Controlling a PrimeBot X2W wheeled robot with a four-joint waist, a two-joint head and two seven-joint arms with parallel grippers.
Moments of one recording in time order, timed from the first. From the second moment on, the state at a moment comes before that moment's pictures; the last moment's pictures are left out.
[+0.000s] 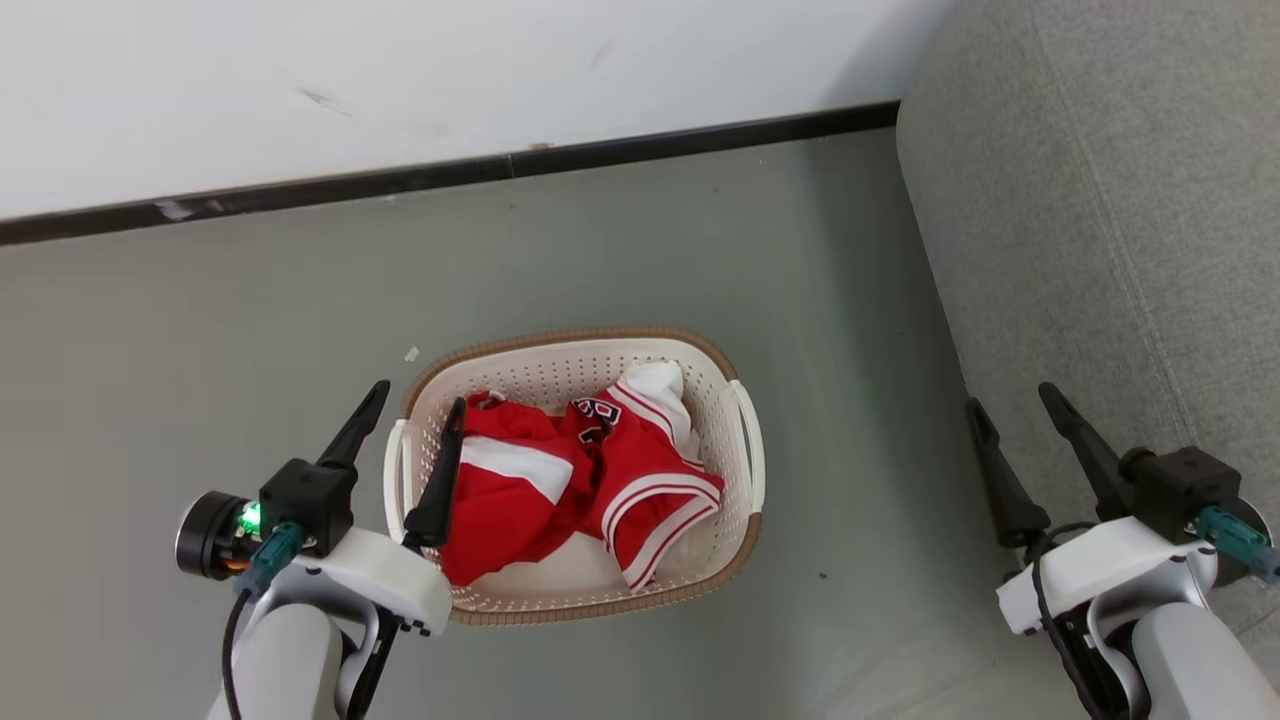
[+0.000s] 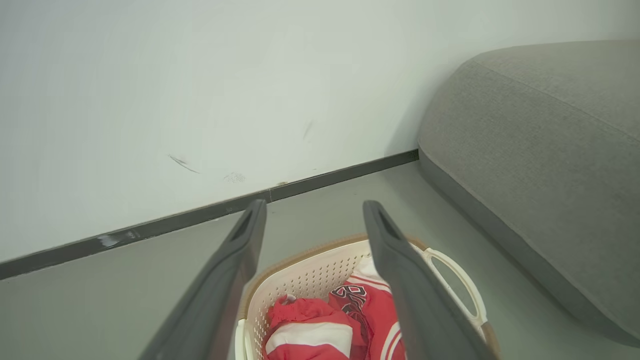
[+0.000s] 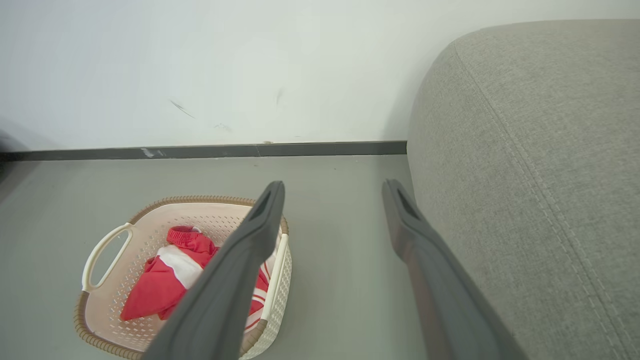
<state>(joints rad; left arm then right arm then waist) -0.33 0.03 -0.15 0.38 -0.15 -0.11 -0.25 -0.17 -0.13 0.06 0.21 0.14 0.12 -0.25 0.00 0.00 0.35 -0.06</state>
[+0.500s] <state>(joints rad) -0.42 0.03 -0.23 0.46 -0.09 -0.06 -0.21 -0.23 -0.11 0.07 0.21 0.15 0.12 -0.25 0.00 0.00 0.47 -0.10</state>
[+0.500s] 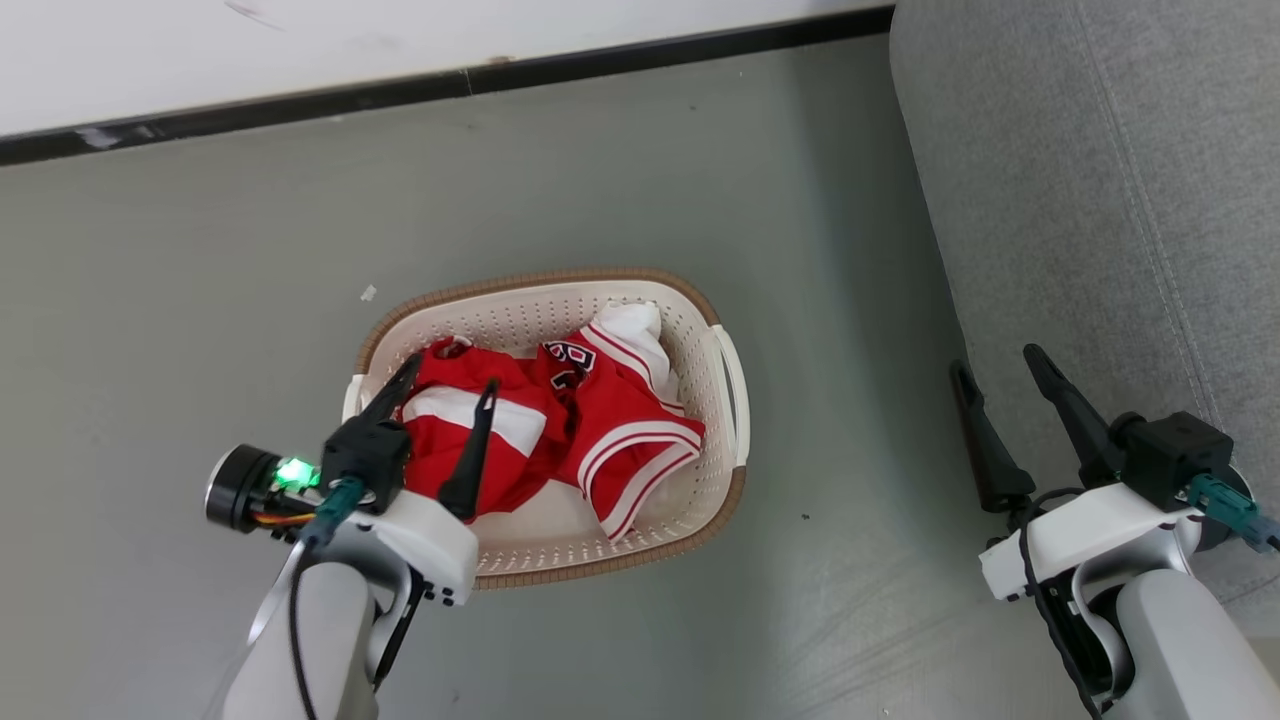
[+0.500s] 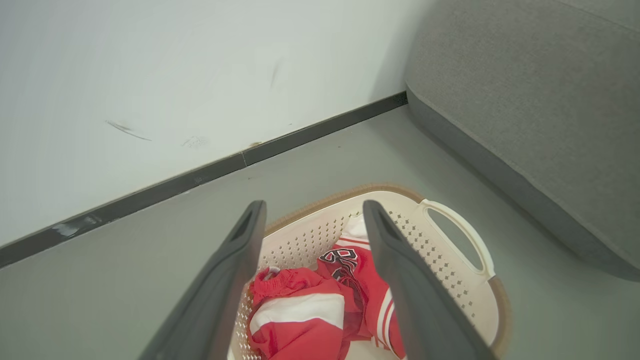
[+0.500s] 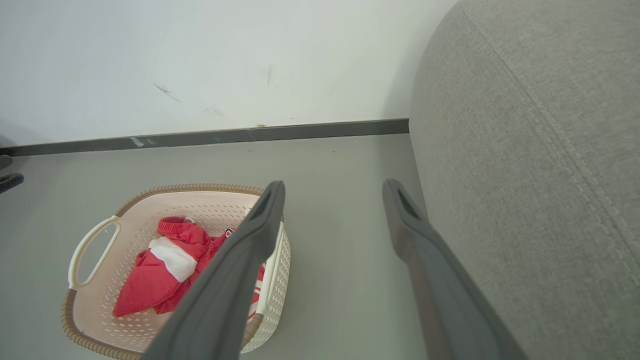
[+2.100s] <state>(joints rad) -0.71 0.04 -0.31 0.68 -0.08 0.11 0.14 -0.43 -0.07 0.18 0.14 0.18 0.12 -0.25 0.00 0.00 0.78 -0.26</state>
